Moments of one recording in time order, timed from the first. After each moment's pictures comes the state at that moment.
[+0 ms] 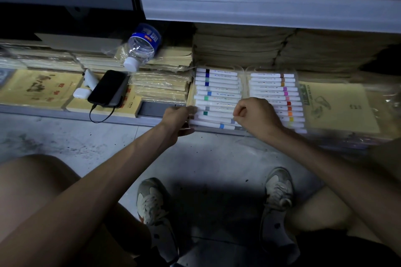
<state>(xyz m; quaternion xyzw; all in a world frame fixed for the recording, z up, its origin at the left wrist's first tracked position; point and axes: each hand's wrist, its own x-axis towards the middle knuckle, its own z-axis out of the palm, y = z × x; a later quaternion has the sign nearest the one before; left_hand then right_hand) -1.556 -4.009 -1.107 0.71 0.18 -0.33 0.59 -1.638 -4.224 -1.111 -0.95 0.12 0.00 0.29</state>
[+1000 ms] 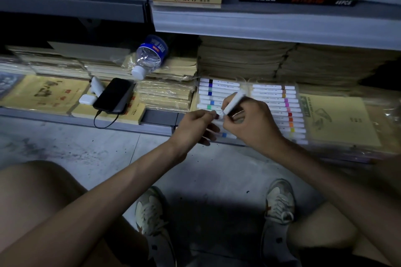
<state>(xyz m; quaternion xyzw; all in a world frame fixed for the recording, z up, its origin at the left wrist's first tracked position) -1.596 -4.022 -1.060 0.73 -0.01 -0.34 0.59 -1.650 -4.188 -1.059 -0.90 0.01 -0.14 0.40</state>
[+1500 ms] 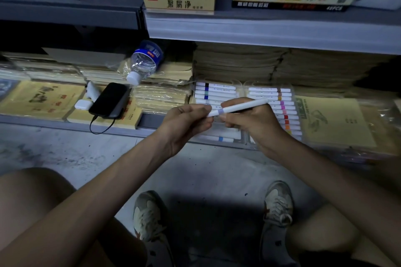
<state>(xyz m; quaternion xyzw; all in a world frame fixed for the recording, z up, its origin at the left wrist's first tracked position) -1.574 -4.019 -1.050 0.57 0.08 -0.35 0.74 -1.647 -4.197 -1.053 -0.64 0.16 -0.03 0.75</state>
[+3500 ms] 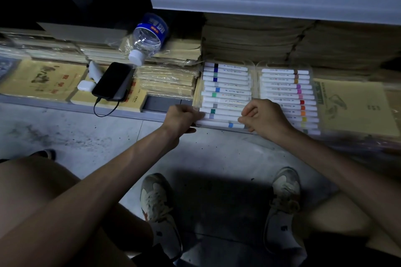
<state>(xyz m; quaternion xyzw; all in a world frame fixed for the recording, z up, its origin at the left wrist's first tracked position) -1.557 -3.997 -1.117 0.77 0.10 -0.31 0.55 -1.637 -4.223 -1.125 -0.88 0.19 0.04 0.42</state>
